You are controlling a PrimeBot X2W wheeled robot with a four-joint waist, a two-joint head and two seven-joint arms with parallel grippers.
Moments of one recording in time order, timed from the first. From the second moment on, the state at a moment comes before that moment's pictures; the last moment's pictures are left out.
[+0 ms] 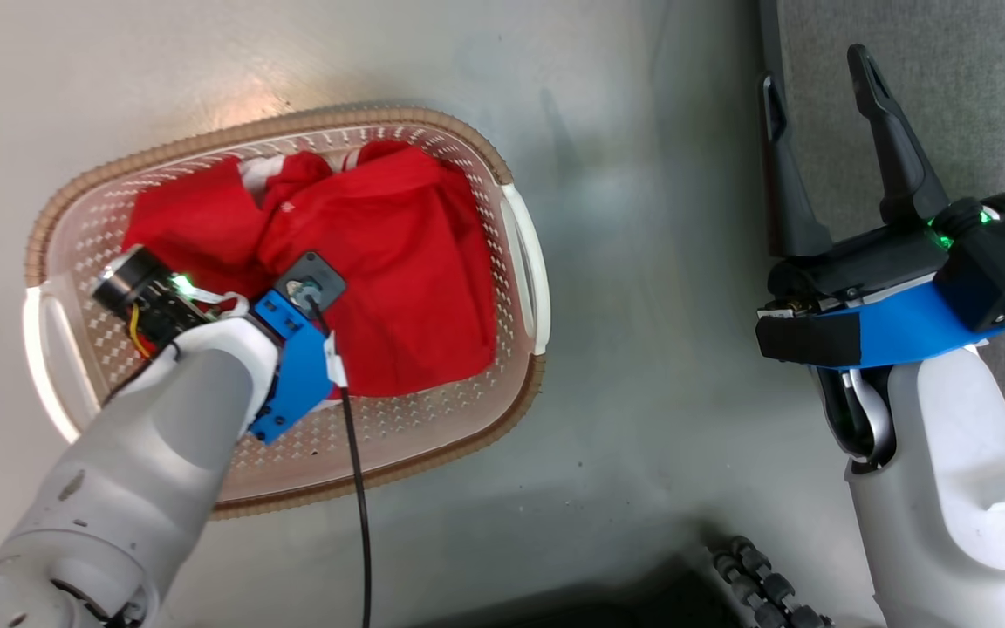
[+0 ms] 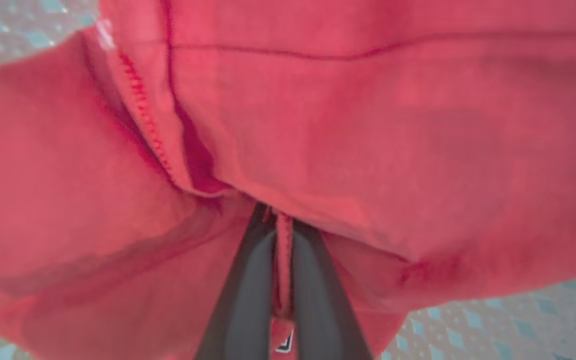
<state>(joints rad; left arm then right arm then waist) -1.00 0.21 -1.20 1.28 -0.42 -0.13 0.01 -0.55 -0.05 0.08 0.11 0.08 0.13 -0.26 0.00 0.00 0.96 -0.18</state>
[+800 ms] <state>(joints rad) -0.91 0.08 -1.26 1.18 -0.54 -0.13 -0.22 -0.47 -0.09 0.06 0.15 0.07 0.13 -0.26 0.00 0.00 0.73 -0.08</state>
